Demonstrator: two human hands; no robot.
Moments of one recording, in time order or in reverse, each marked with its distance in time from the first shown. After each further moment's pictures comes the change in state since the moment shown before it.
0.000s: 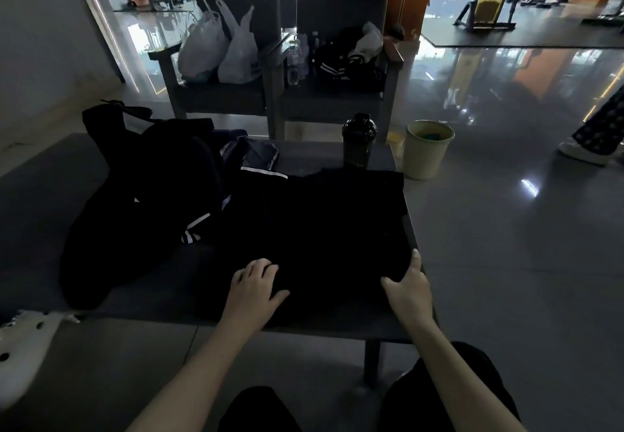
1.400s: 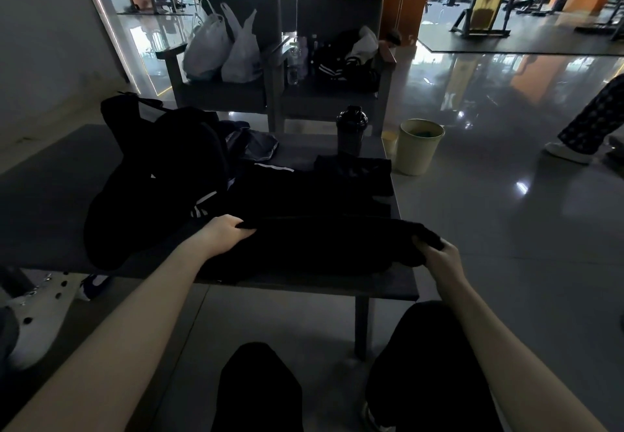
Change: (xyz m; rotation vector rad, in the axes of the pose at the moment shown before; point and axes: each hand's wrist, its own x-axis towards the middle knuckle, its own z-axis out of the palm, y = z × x) left_hand -0.017 -0.029 -0.104 -0.690 -0.224 -0.256; right_hand -0.009 0.034 -0.075 0.557 -0.009 -0.036
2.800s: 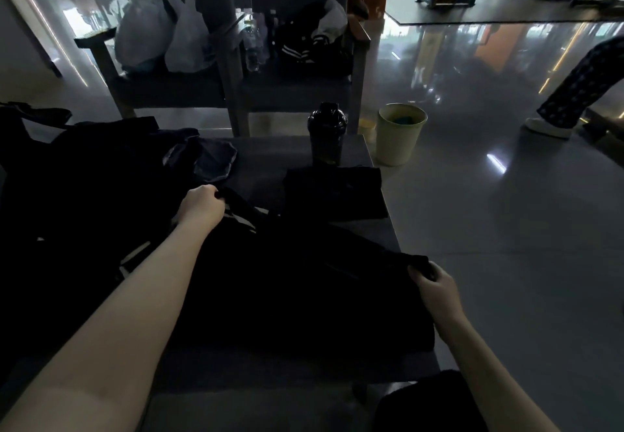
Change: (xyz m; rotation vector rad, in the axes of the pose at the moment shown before) left_hand 0.224 0.041 0.000 0.357 0.346 -0.069; right_hand 0.091 0.041 0.026 -0.223 0.094 0.132
